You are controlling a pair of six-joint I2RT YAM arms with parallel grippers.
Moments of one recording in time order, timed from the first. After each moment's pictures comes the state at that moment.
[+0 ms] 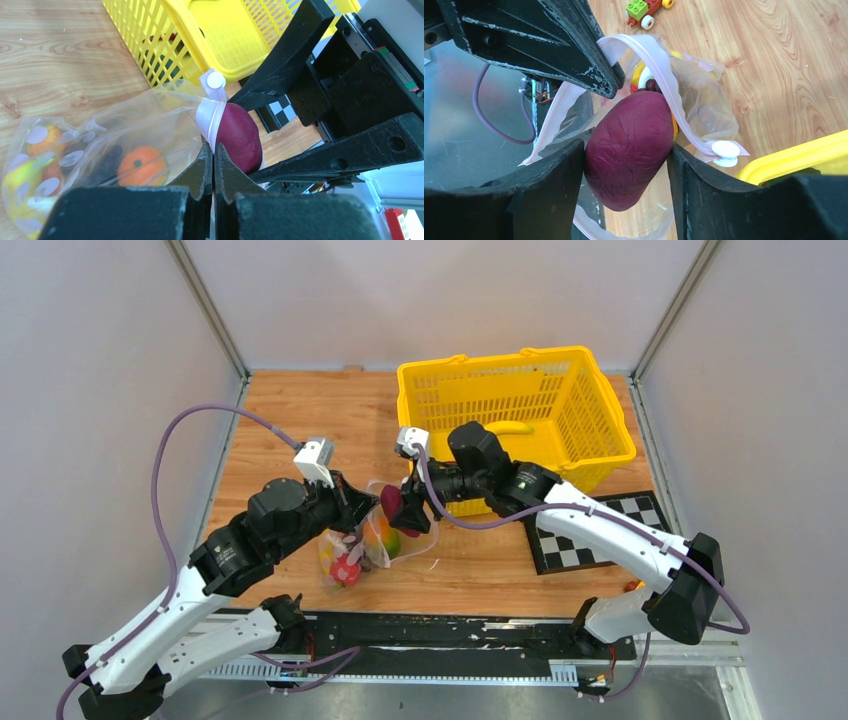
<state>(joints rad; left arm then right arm) -0.86 0.68 0.95 -0.57 -0.17 -0.62 0.93 1.39 1.27 -0.33 -0.51 -0.01</state>
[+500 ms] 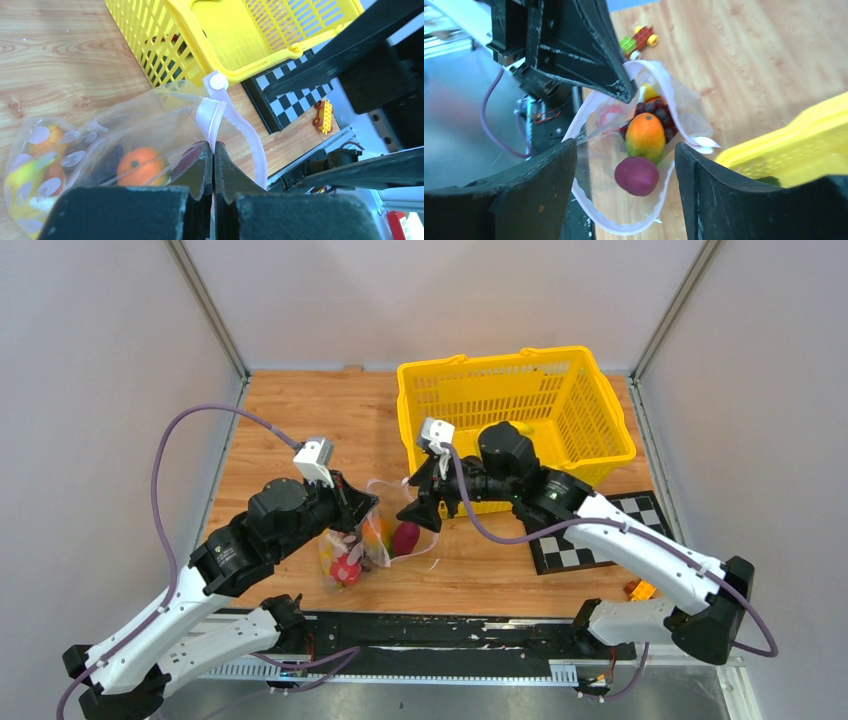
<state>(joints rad) -0.86 0.68 0.95 -0.57 -0.18 -0.62 0.93 1.27 1.24 -0.28 -0.48 -0.01</state>
